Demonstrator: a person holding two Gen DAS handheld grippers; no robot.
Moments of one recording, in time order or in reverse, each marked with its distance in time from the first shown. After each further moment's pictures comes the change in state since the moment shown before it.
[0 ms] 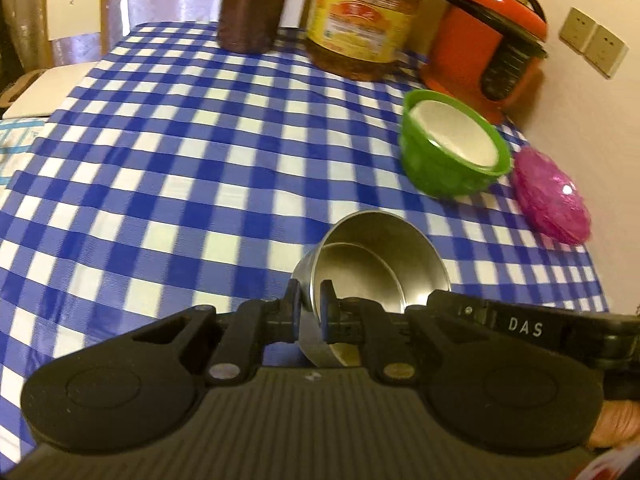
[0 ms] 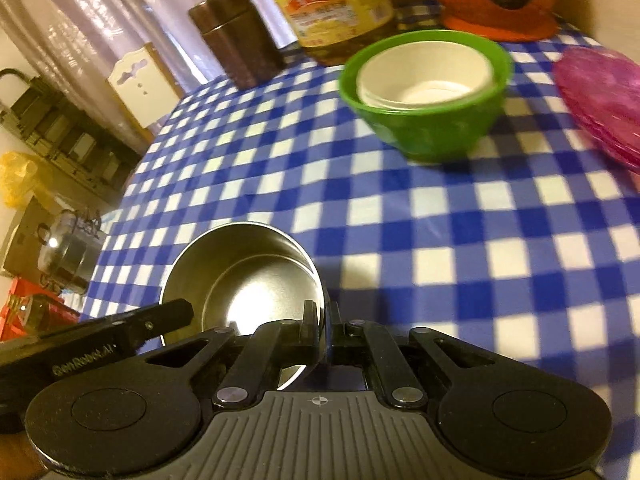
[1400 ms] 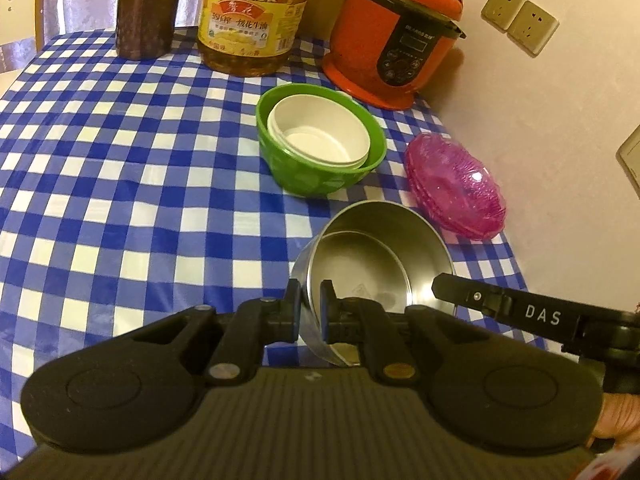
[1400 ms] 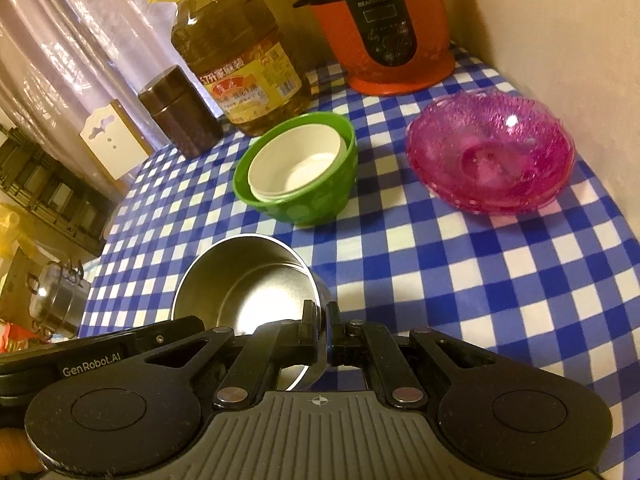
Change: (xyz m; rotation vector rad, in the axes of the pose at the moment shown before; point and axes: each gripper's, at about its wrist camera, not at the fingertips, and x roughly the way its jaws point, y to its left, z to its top) left arm -0.005 -0.103 0.018 0.044 0.045 -0.154; right arm -0.108 -0.075 0.022 0.071 -0.106 -0.061
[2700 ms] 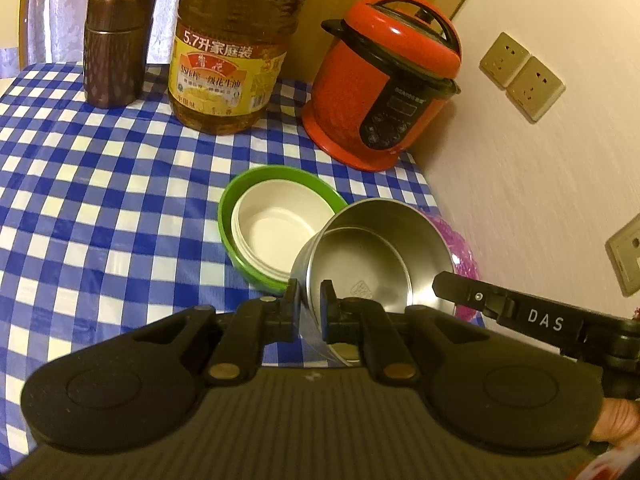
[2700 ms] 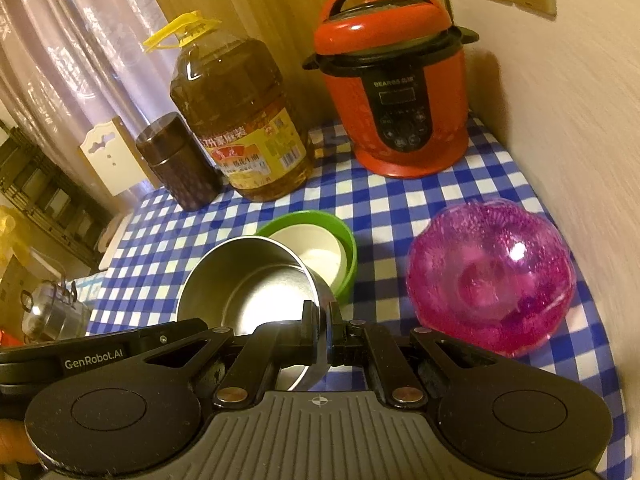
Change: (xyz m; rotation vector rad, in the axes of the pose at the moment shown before) left arm 0.016 -0.012 0.095 -0.042 -0.034 -0.056; right arm 0.000 0.006 0.103 -0.078 -0.047 -0.012
